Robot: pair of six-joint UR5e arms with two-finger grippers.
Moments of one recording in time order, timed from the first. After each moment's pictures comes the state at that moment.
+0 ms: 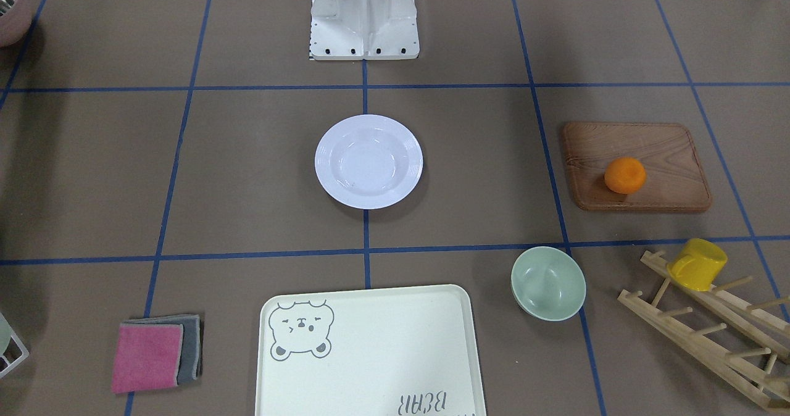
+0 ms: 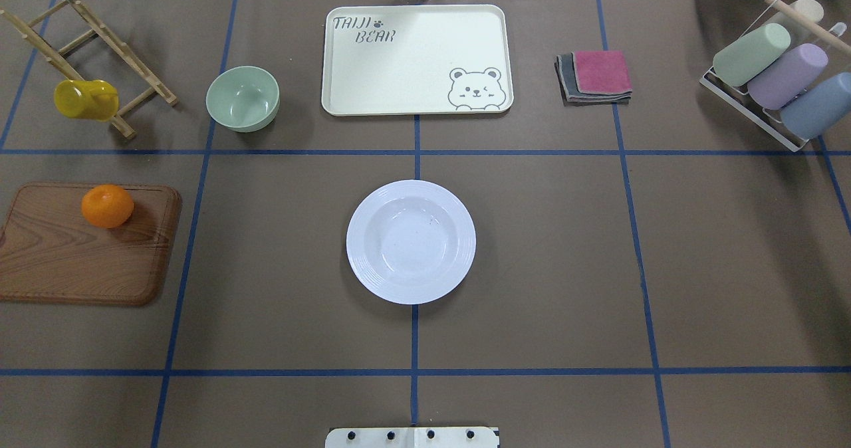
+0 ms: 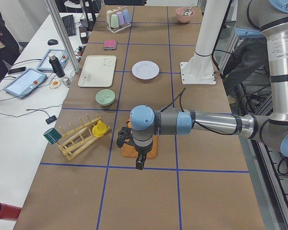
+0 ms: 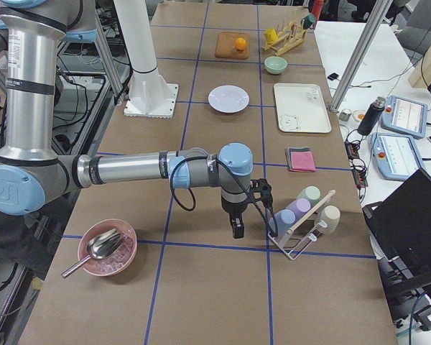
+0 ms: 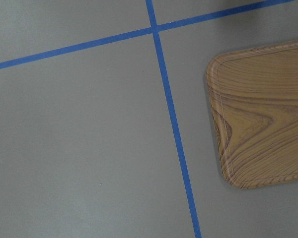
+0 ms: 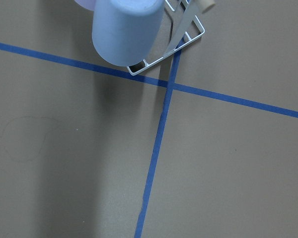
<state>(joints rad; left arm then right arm) -1.60 -1.36 -1.89 -1.45 -2.32 0.26 1.52 -1.70 1.82 -1.58 2.25 -0.10</state>
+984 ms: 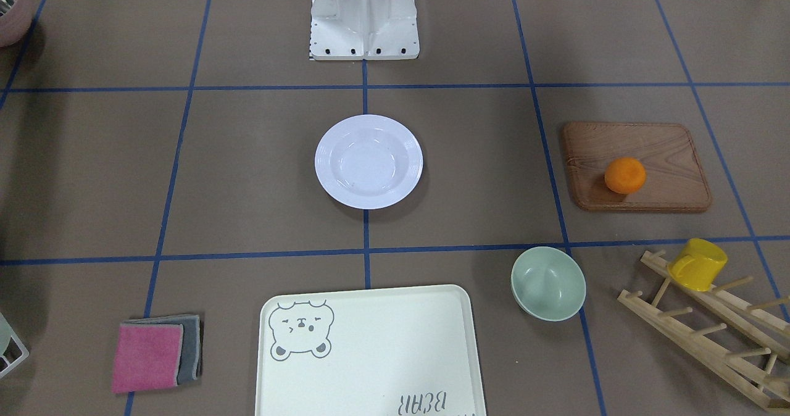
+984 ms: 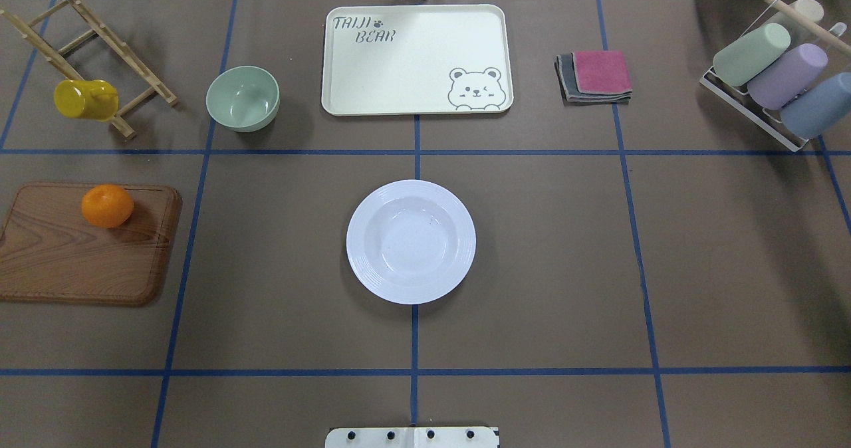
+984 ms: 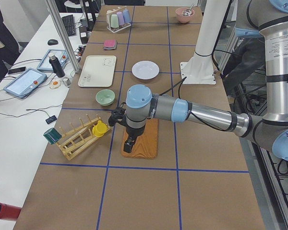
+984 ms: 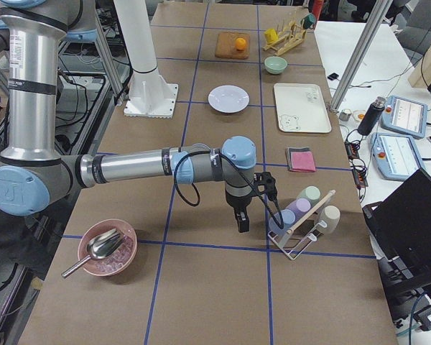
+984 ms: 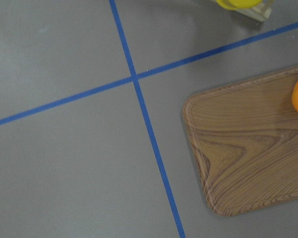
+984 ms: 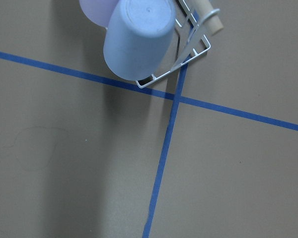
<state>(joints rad) -1.60 -1.43 -1.97 -1.53 -2.32 0.25 1.52 -1.67 1.83 -1.58 2.27 -0.09</state>
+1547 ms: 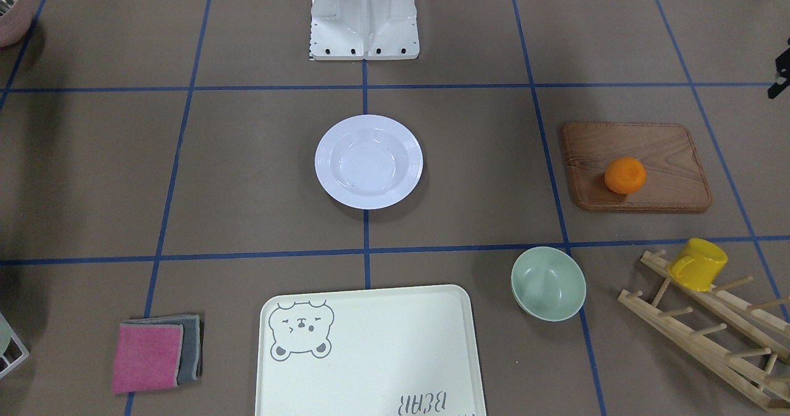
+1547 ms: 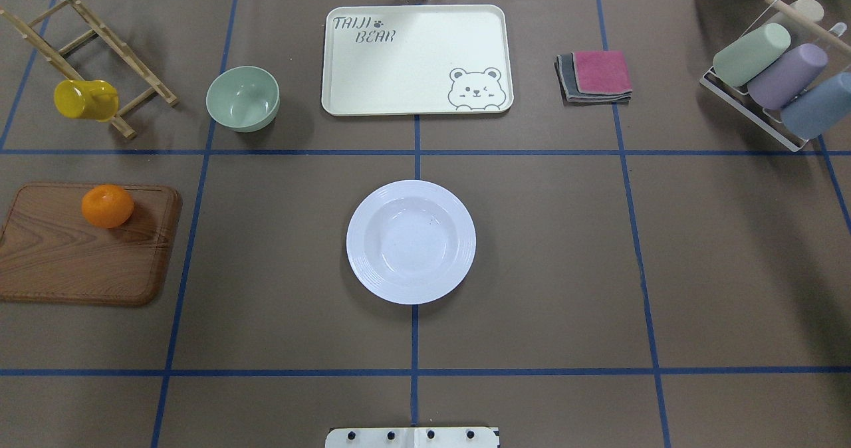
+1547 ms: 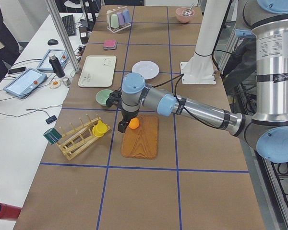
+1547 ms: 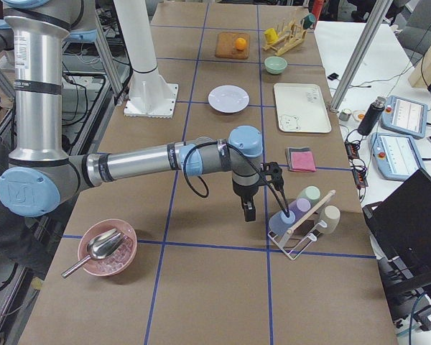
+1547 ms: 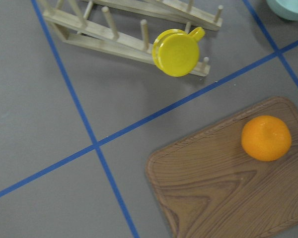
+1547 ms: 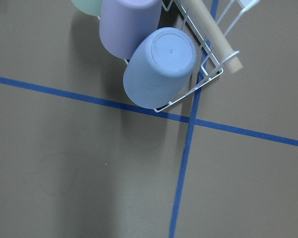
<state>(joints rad) -1.39 -1.47 -1.97 -1.71 -2.38 -0.04 1.45 -1.63 1.86 -1.56 2.26 0.11</state>
